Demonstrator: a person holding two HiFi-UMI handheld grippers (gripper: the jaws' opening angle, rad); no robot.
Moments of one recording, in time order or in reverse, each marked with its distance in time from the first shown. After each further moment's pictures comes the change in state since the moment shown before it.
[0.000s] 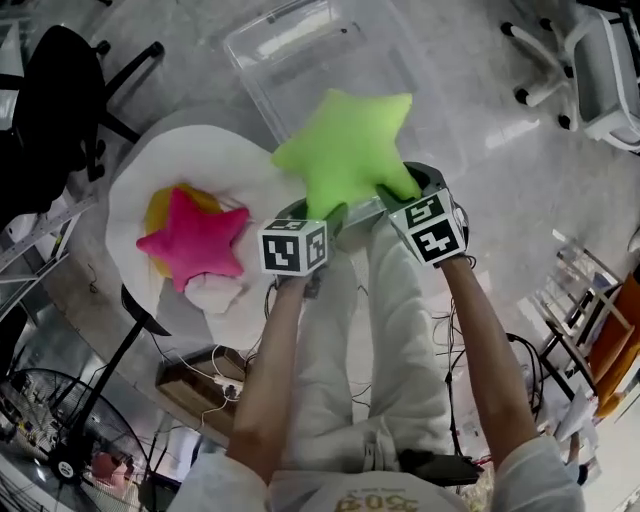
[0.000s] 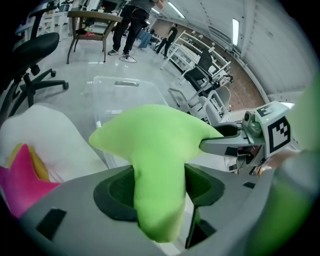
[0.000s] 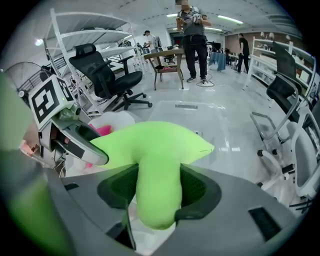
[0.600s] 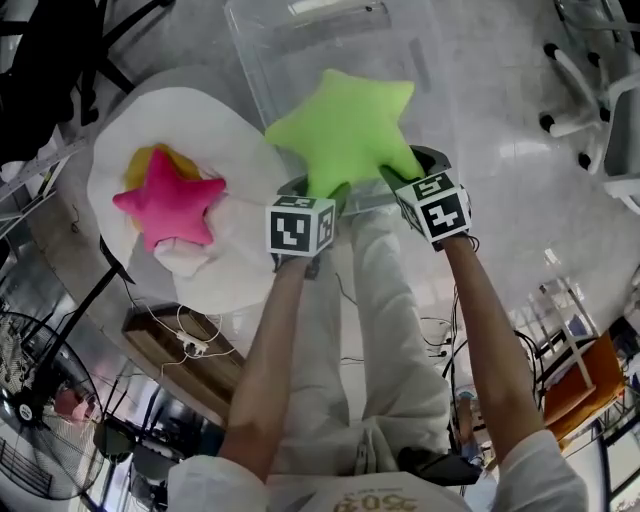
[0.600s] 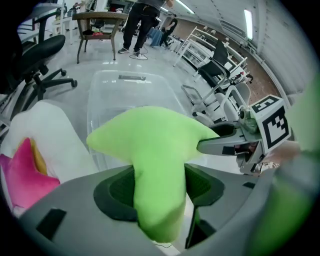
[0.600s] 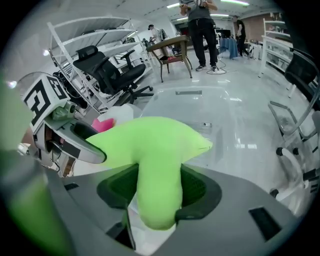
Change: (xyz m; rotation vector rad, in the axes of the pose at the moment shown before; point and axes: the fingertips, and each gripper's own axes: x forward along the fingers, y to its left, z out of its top) left arm 0.081 -0.011 0.025 -0.083 0.015 0.163; right arm 0.066 -0.082 -0.029 -0.027 0.058 0.185
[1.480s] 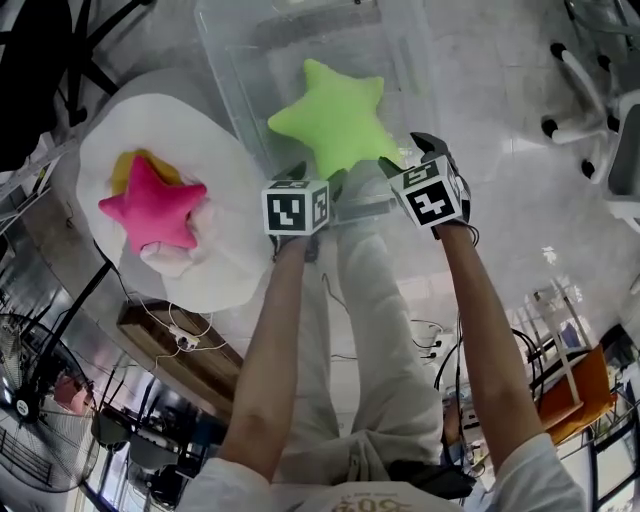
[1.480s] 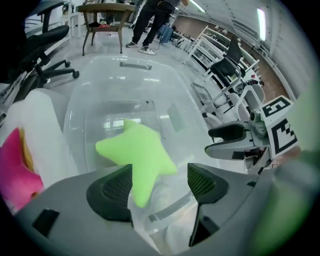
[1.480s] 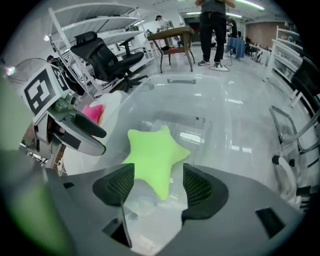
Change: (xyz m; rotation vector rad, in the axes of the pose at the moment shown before) left arm 0.089 0.004 0.025 -0.078 0.017 0.058; right arm 0.038 -0.082 -0.021 -0.085 0.091 -0.039
